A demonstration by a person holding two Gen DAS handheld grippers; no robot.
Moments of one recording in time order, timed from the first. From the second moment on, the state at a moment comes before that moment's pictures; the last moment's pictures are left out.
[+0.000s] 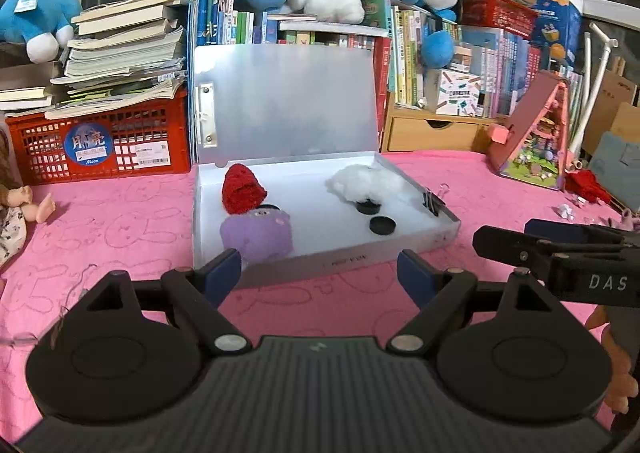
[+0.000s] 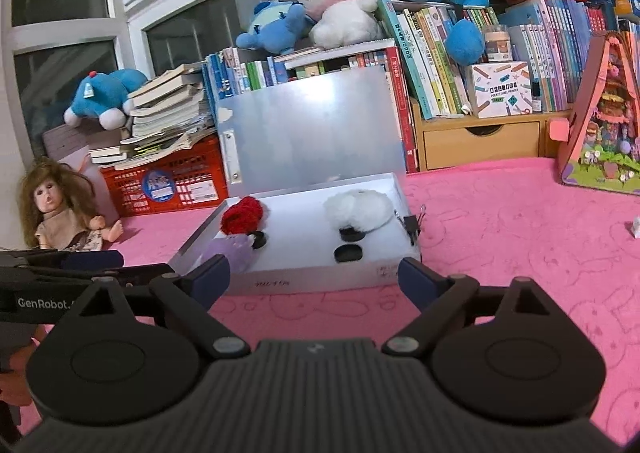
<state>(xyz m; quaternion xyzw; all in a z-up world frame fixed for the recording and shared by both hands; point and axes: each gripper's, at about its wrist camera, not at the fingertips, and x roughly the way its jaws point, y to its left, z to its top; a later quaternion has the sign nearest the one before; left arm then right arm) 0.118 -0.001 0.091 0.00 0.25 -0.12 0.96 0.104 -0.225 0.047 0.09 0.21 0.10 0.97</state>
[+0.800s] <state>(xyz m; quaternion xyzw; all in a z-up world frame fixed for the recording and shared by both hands) 0.047 0.013 0.059 0.04 0.22 -0.13 0.97 0.038 -0.206 0.010 0.05 0.22 0.11 0.97</state>
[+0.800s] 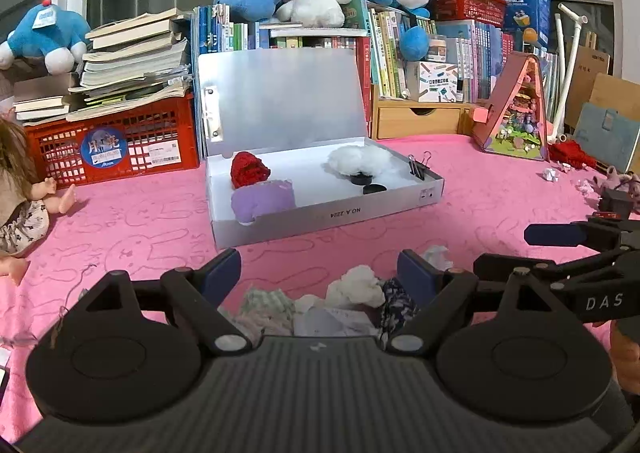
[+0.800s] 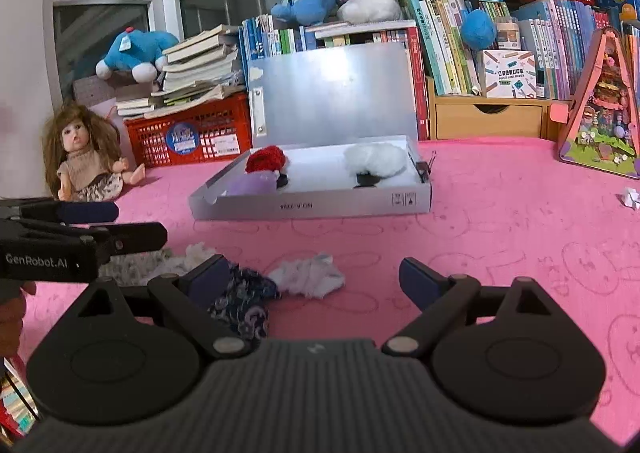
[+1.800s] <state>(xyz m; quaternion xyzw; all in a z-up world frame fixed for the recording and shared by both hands) 0.024 0.059 0.018 0.01 0.26 -0.08 0.96 0.011 -0.172 -0.021 -0.03 0.26 0.14 0.95</state>
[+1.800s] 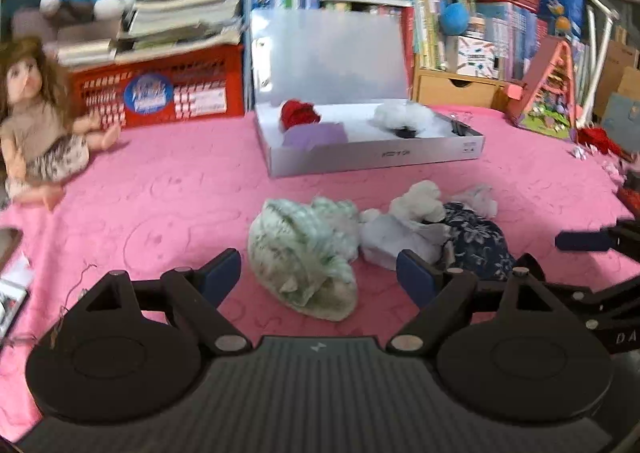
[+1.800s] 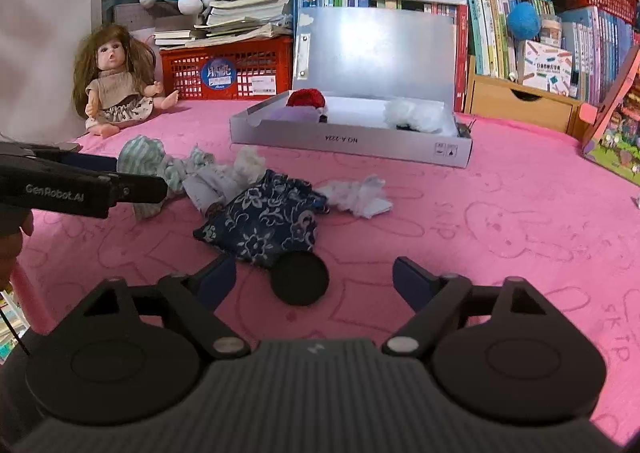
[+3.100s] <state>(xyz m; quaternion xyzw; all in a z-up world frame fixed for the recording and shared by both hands) 0.039 0.053 0.044 -0.04 0.22 -0.08 0.97 0.020 -0.202 -0.009 0.04 0.24 0.09 0.97</state>
